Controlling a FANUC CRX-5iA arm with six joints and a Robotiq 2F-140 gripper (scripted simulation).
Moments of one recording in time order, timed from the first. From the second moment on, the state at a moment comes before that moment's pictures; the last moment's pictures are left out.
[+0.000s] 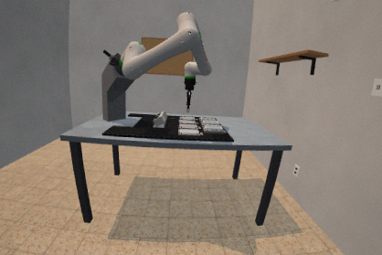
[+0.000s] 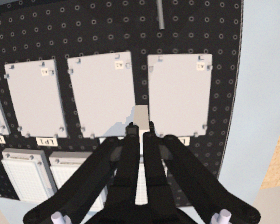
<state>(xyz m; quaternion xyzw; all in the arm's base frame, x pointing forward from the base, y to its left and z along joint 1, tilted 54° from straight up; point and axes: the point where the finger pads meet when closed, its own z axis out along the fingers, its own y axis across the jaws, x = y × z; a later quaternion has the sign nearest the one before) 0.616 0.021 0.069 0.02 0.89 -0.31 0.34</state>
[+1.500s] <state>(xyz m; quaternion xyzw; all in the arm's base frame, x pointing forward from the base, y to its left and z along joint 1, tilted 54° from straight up) 0.737 -0.007 0.218 0.02 0.89 -0.31 0.34</state>
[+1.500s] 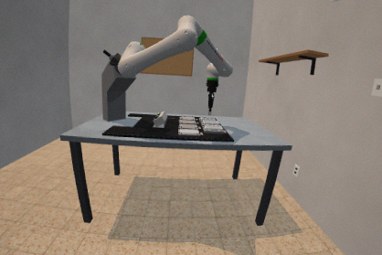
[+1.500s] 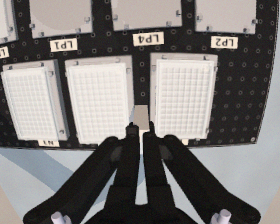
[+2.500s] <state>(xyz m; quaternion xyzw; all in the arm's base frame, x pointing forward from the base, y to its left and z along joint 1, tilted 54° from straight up) 0.707 -0.110 0.286 0.02 0.89 -0.31 0.34</state>
